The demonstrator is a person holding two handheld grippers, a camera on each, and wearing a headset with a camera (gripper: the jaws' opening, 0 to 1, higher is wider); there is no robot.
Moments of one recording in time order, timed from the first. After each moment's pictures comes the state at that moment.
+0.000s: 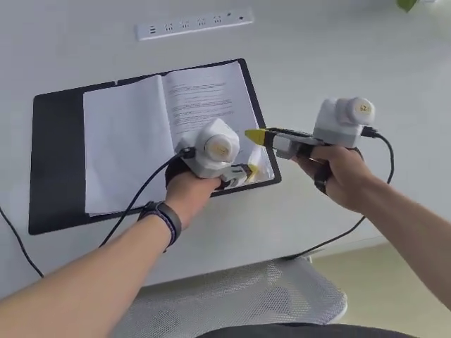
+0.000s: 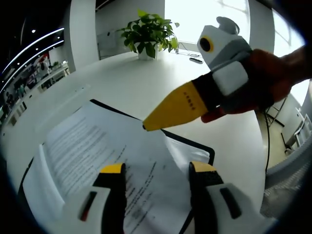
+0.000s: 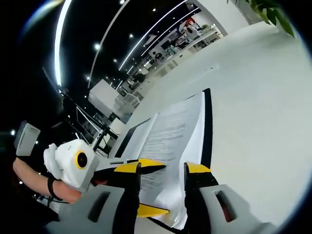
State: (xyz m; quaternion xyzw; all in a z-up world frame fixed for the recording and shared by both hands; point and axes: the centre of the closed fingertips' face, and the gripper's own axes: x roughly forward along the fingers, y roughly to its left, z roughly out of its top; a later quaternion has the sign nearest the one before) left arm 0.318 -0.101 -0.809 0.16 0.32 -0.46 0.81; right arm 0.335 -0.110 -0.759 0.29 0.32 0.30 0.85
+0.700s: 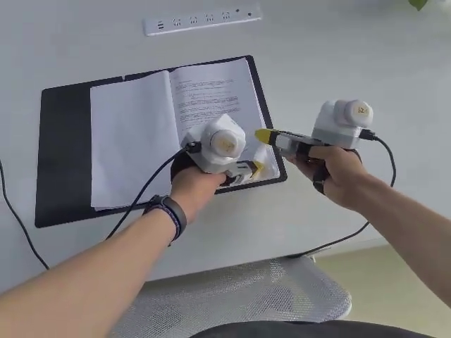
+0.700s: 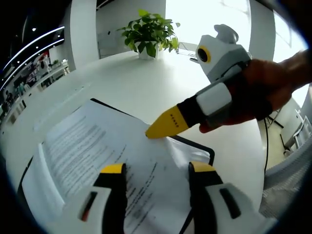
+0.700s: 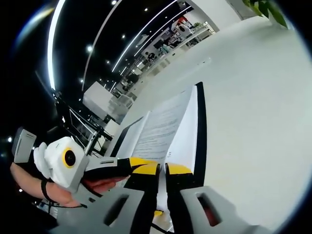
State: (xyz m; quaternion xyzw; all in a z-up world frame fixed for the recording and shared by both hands) left arm 0.318 -0.102 -0.807 0.15 0.33 -0.47 0.81; right arm 0.338 -0.109 -0.774 0.30 0.34 0.27 0.85
